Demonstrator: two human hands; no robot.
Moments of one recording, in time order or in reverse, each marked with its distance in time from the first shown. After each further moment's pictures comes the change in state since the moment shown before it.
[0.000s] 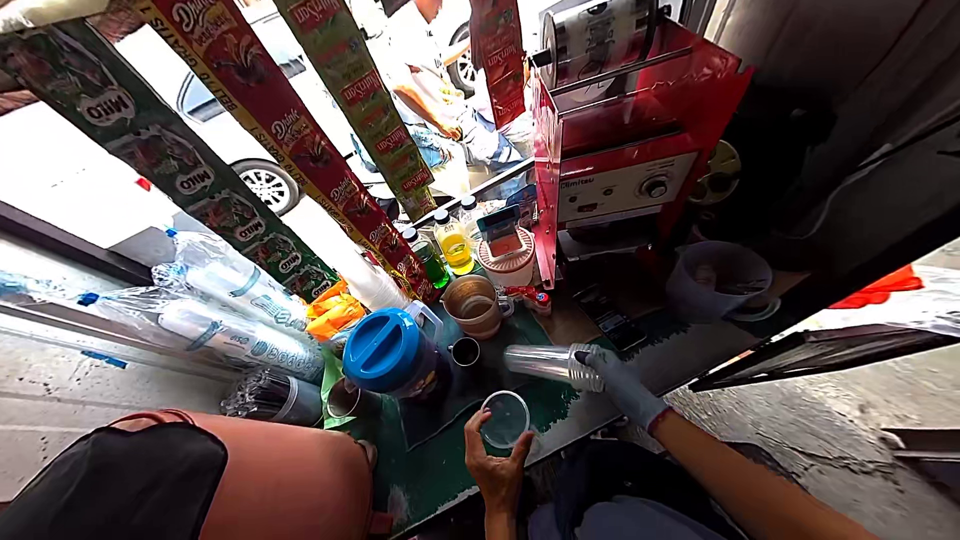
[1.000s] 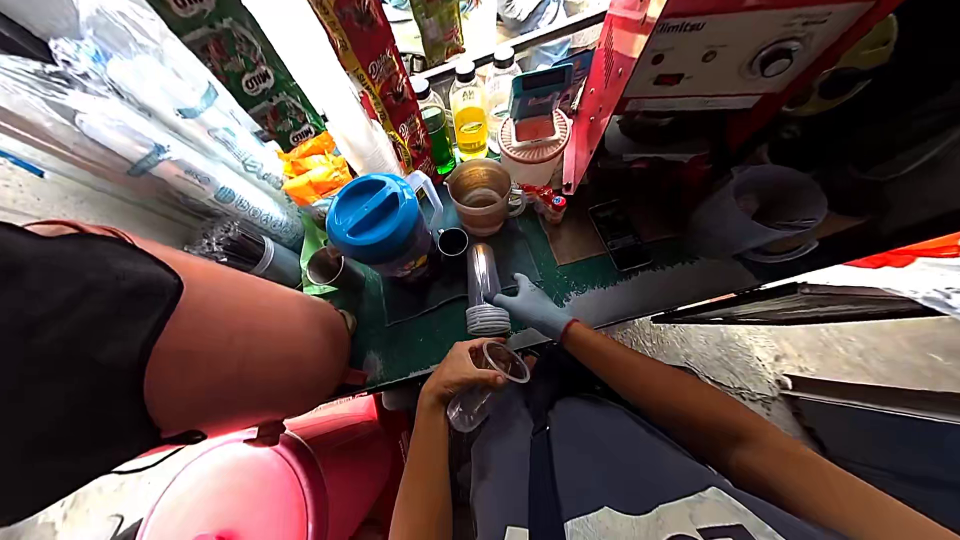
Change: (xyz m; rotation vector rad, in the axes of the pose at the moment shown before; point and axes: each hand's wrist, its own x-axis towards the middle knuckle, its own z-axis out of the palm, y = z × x) left_hand 0.010 -0.009 -0.066 -0.510 -0.982 -0.687; right_hand -0.031 -0.023 0.121 -0.665 -0.333 0.049
